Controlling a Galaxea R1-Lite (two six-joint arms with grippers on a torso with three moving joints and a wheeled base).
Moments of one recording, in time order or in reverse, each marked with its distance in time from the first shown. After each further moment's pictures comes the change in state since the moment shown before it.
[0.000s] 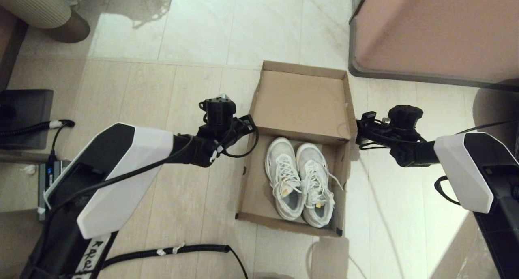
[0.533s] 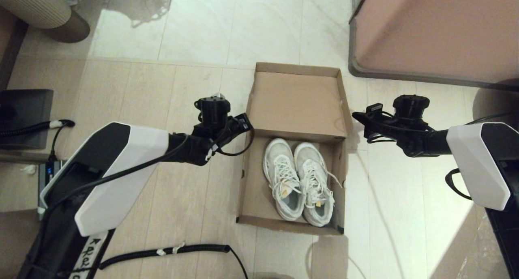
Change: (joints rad) left arm 0.028 0.000 -0.001 -0.004 -0.026 0.001; right arm -0.009 -0.081 0.002 0.136 -0.153 -0.157
